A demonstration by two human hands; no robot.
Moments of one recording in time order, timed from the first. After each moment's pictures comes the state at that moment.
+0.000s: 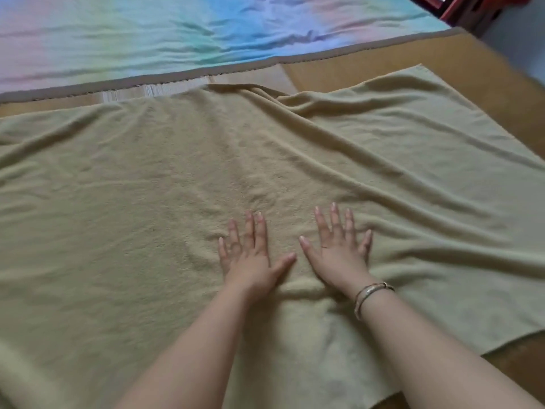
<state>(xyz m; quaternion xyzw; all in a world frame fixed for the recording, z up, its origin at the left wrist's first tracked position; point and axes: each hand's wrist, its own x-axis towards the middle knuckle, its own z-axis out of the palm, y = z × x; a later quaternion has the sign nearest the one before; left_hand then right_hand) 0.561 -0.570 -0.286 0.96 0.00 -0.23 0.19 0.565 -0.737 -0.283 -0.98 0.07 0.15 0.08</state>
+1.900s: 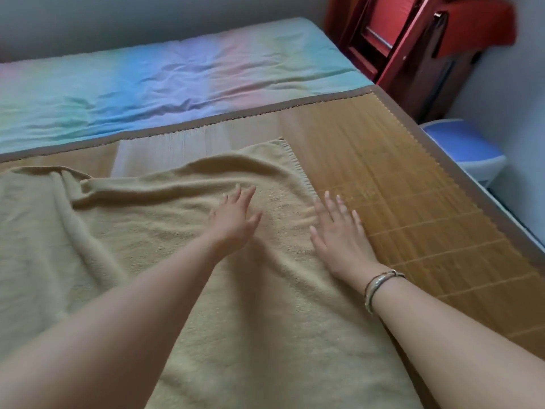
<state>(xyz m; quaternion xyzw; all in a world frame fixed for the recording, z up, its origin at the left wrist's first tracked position) 0.863 -1.062 -0.233 0.97 0.06 -0.11 0.23 0.848 -1.272 -0.252 -0.98 -0.12 0.08 0.13</state>
